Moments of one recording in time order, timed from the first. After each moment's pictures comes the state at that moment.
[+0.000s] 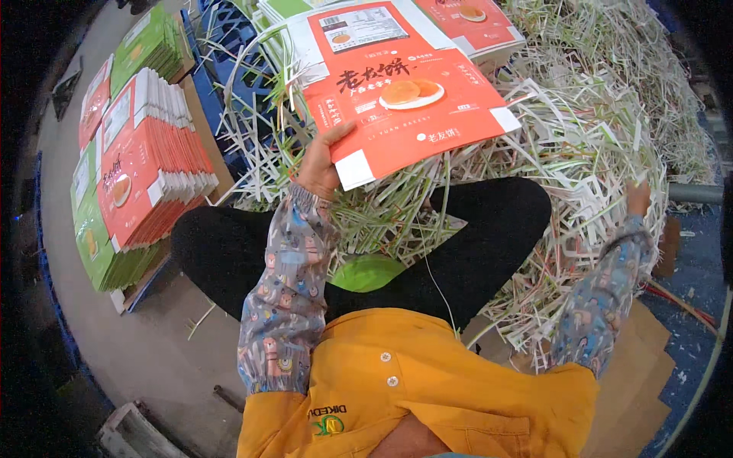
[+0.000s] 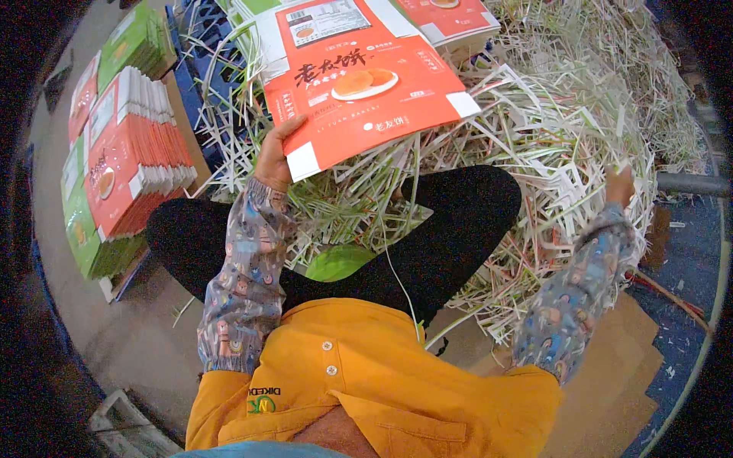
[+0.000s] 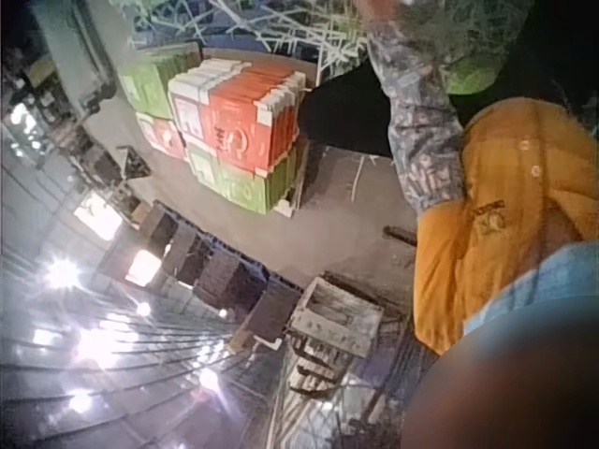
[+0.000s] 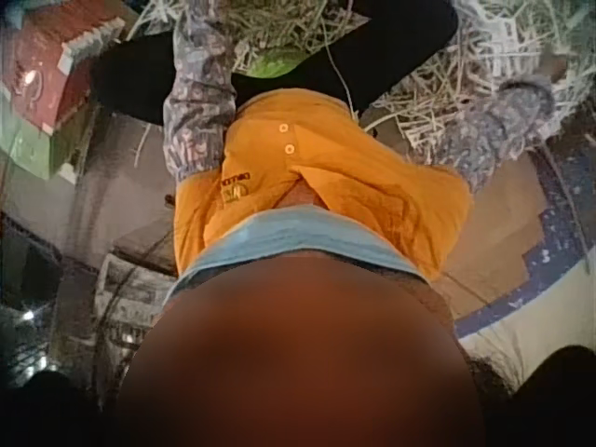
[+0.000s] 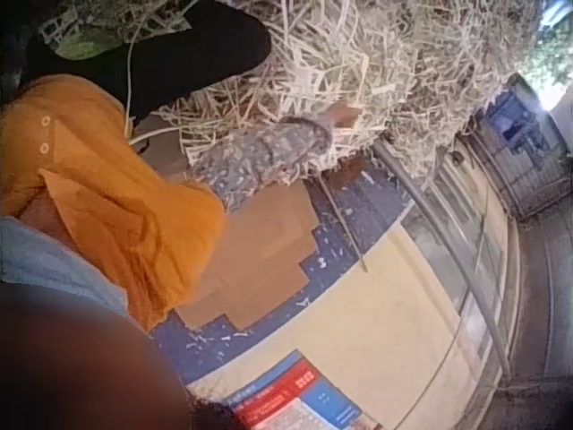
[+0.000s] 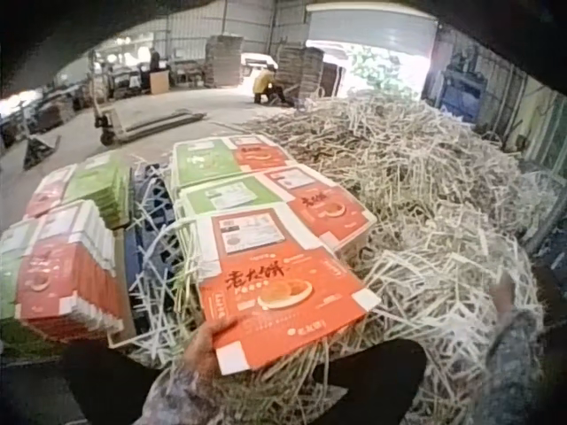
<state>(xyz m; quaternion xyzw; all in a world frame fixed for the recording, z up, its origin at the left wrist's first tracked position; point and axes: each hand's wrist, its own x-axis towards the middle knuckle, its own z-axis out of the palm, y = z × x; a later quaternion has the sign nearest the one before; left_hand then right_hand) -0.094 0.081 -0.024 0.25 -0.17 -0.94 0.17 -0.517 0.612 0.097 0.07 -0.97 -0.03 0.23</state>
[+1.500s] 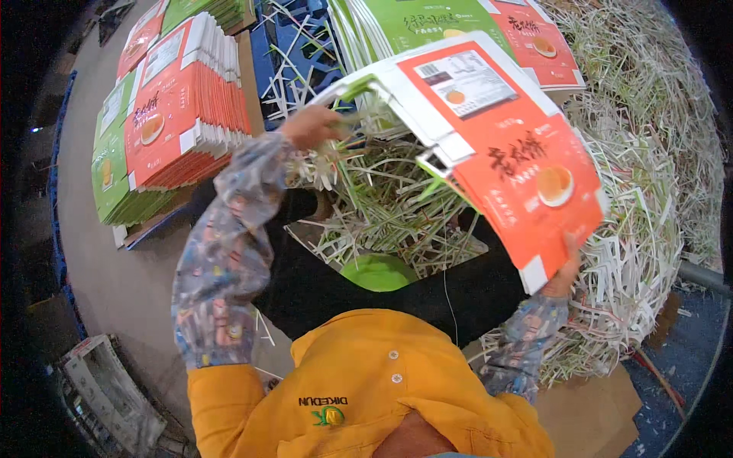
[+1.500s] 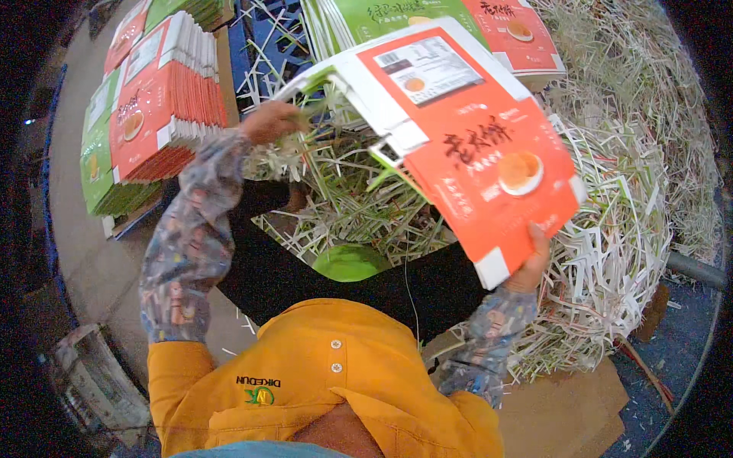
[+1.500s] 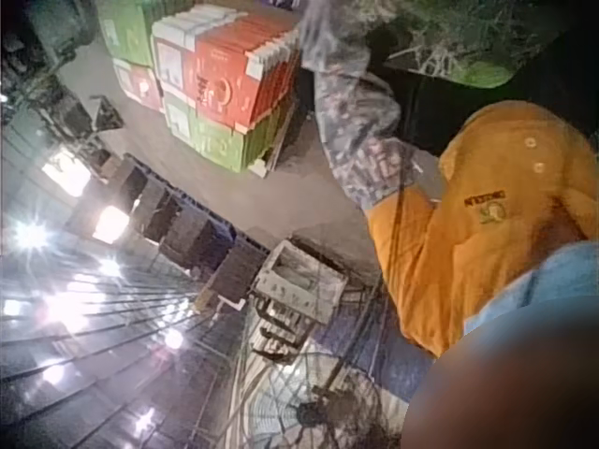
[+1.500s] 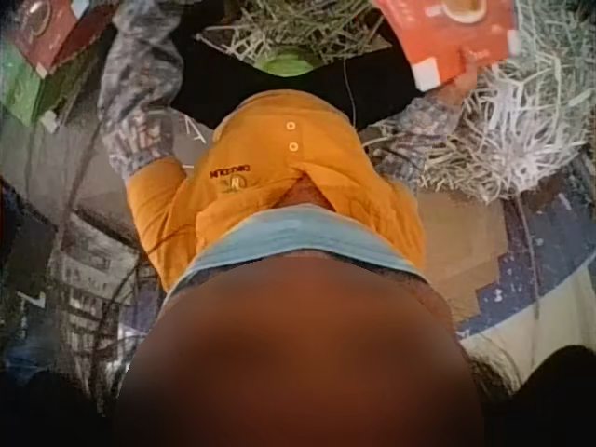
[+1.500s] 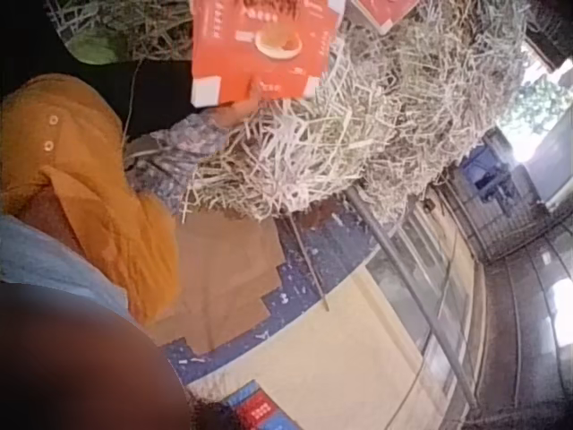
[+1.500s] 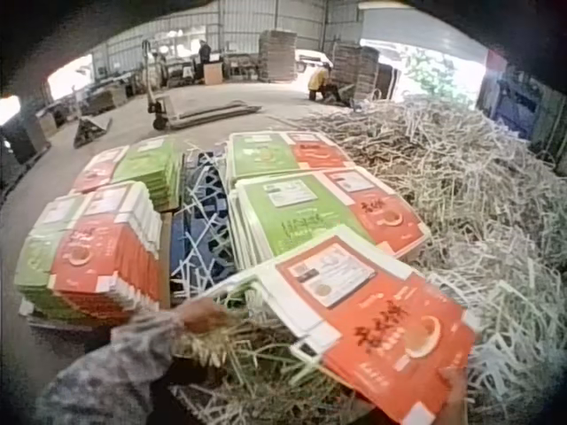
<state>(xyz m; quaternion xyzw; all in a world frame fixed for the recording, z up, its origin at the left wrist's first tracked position) 0.008 -0.059 -0.047 0.15 -0.92 -0.36 -0.04 -0.215 0.353 0.046 -0.04 -0.52 0.80 -0.31</state>
